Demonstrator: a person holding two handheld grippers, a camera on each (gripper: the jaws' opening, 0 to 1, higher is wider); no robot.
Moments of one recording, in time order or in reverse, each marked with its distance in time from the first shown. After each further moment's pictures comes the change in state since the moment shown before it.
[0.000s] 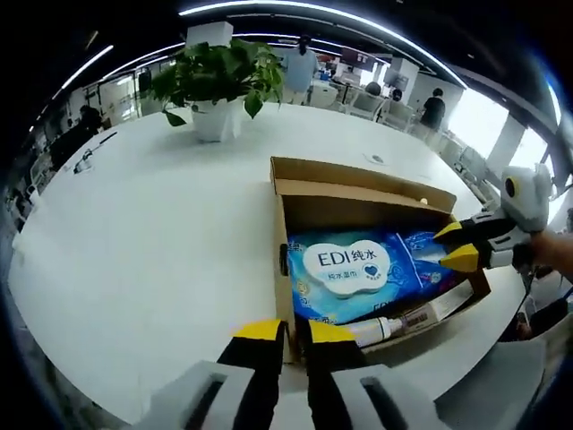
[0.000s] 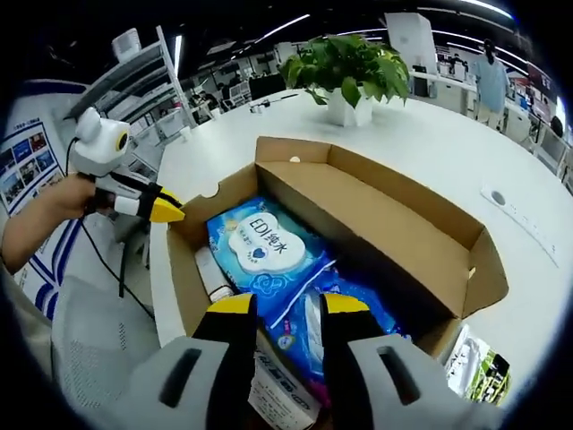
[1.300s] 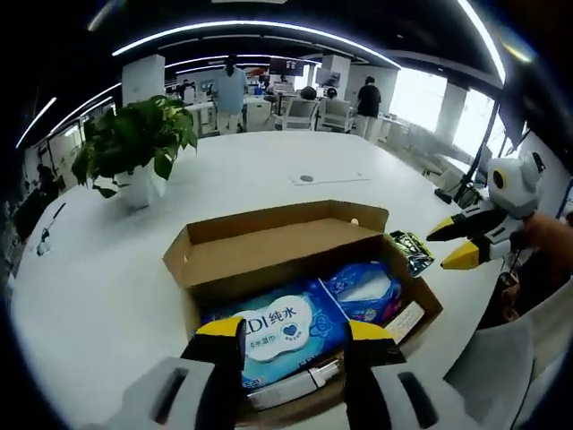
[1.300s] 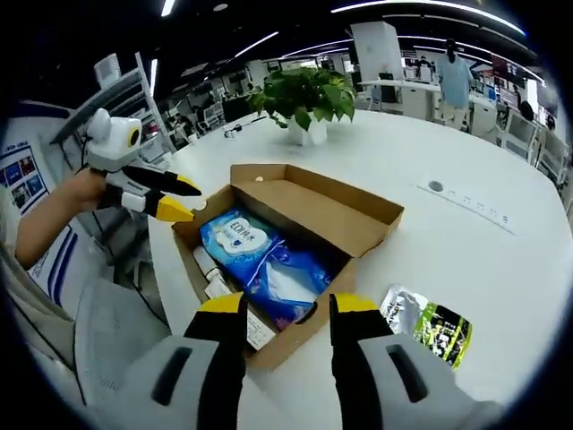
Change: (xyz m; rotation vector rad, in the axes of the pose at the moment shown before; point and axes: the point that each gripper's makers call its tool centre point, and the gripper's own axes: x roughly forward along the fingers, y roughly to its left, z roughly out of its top) left arm -0.004 -0.088 0.061 0.247 -0.063 -0.163; right arm -0.109 -0.025 -0.015 0.087 -0.084 -0.099
